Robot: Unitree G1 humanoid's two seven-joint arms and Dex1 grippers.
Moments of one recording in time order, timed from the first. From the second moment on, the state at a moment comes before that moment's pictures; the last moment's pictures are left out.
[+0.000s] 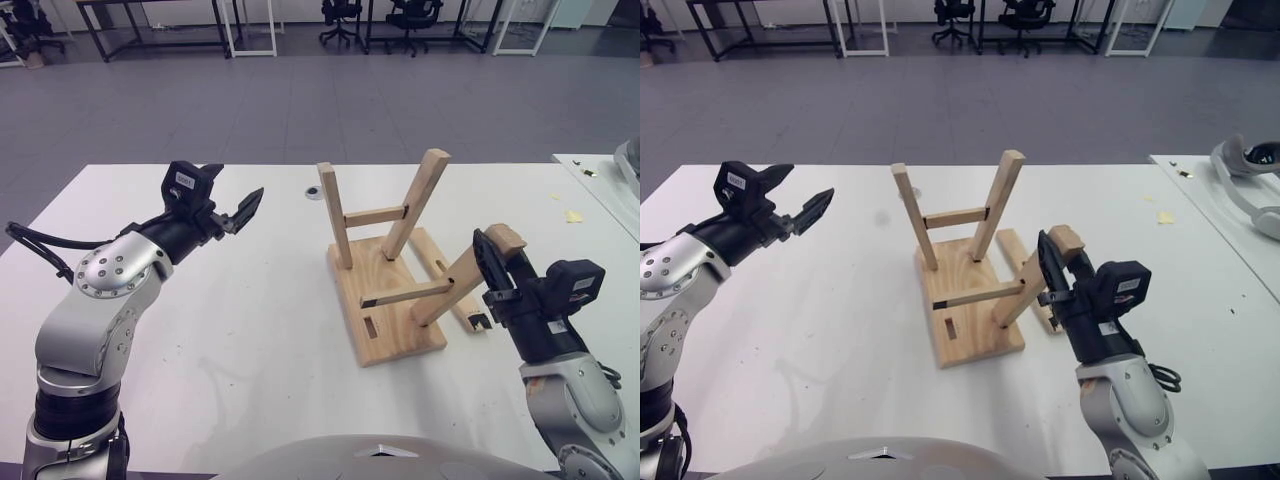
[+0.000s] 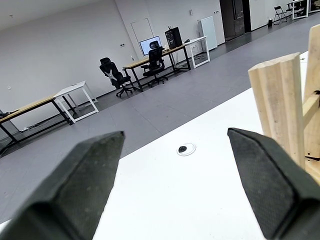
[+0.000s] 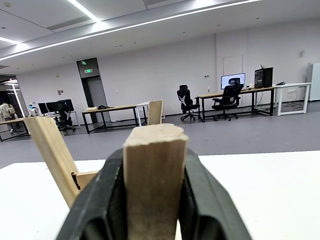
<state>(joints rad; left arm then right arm) -0.17 0.62 0.17 -0.65 -0.46 0.73 -0.33 0.44 -0.53 -0.03 -0.81 0.69 0.13 -0.11</state>
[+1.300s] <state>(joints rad) -0.26 0.54 0.08 -0.51 -0.30 0.63 -0.35 0.12 -0.78 -0.02 -0.33 0.70 0.67 0.21</state>
